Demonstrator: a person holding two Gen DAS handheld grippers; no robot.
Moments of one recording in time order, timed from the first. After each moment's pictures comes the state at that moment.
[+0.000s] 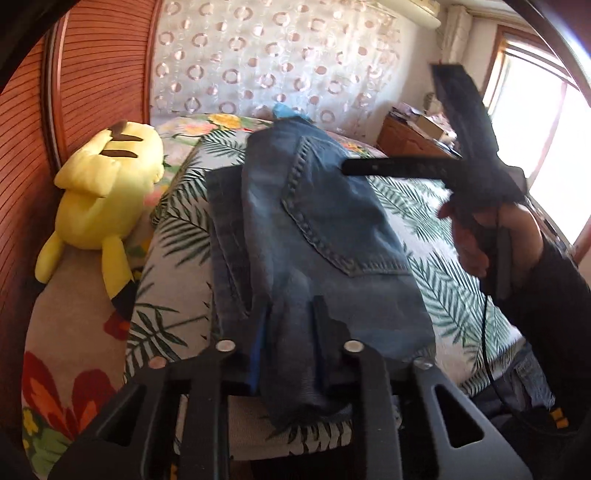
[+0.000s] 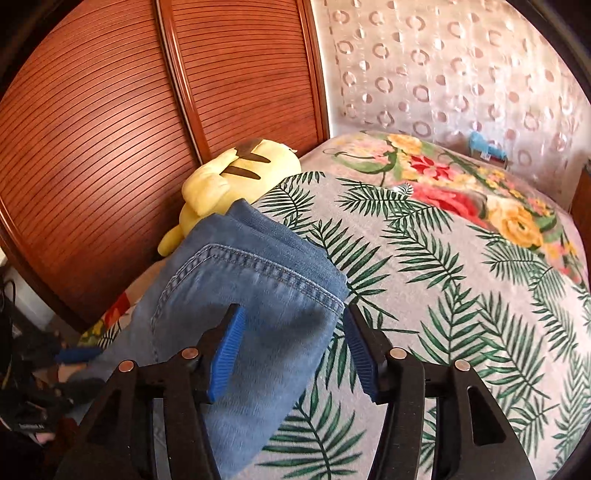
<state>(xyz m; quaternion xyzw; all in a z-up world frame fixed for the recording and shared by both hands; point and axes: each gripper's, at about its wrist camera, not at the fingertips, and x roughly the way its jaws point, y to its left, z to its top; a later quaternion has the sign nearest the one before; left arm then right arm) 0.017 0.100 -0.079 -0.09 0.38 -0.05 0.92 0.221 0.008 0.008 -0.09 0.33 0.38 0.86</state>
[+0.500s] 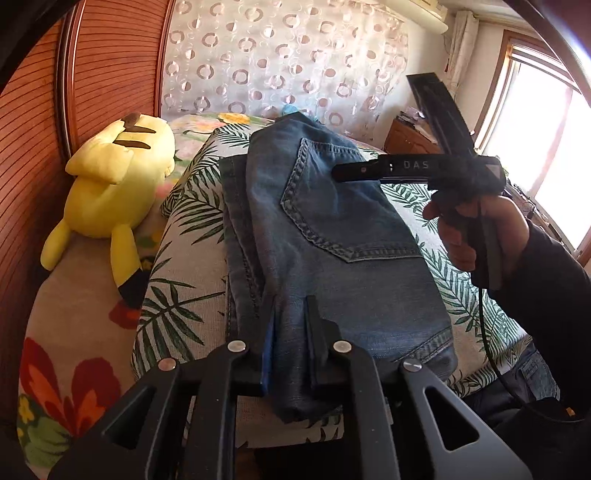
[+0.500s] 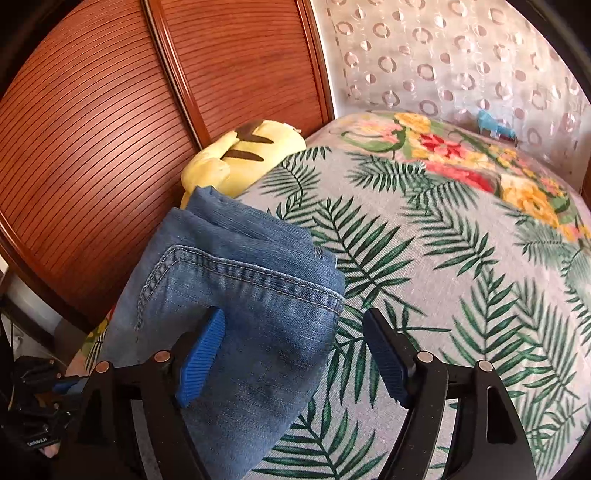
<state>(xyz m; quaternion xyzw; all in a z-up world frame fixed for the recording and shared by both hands) 0.002 0.109 -0.091 -0.11 0.37 -0.04 0.92 0.262 0.024 -0.023 -0.07 0.38 0.39 0.84</state>
